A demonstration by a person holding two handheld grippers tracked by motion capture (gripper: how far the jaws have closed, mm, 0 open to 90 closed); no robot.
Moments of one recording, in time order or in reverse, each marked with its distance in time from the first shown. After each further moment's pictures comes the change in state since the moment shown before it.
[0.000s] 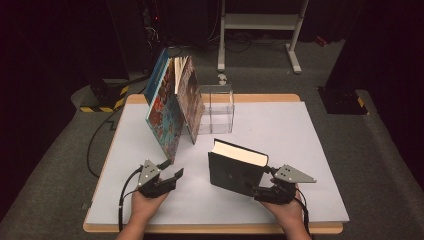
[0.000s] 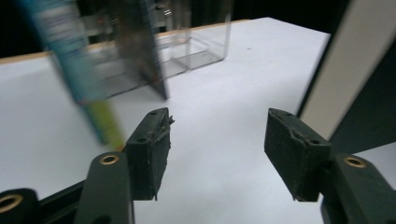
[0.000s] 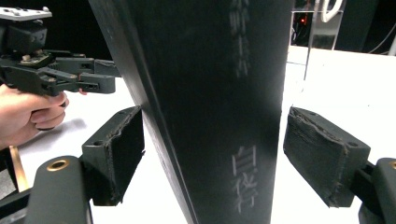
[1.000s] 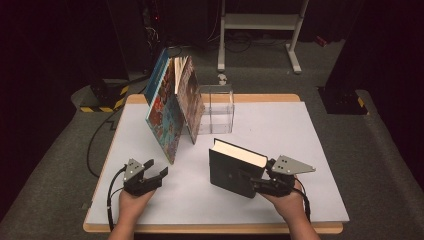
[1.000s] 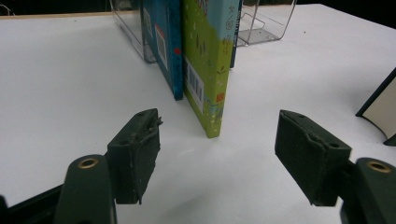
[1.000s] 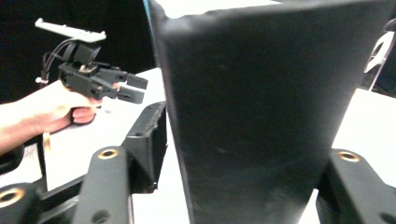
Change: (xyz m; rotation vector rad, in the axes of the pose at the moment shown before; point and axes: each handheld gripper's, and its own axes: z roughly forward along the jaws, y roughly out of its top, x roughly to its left) left arm 0.035 -0.014 -0.010 0.054 0.090 -0.094; right arm 0.003 0.037 0.003 -0.007 0.129 -0.127
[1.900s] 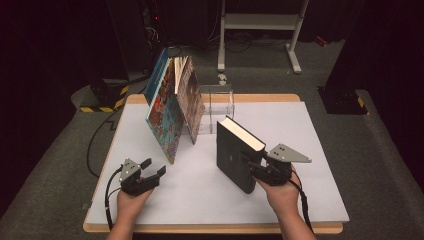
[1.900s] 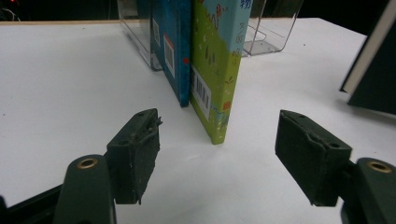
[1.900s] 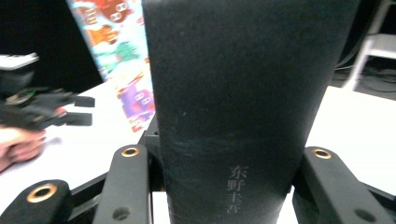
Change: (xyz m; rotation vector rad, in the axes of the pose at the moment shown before) left arm 0.006 0.000 -0.005 -0.039 -0.003 -0.024; right arm 0.003 0.033 0.014 0.022 -0.239 0.083
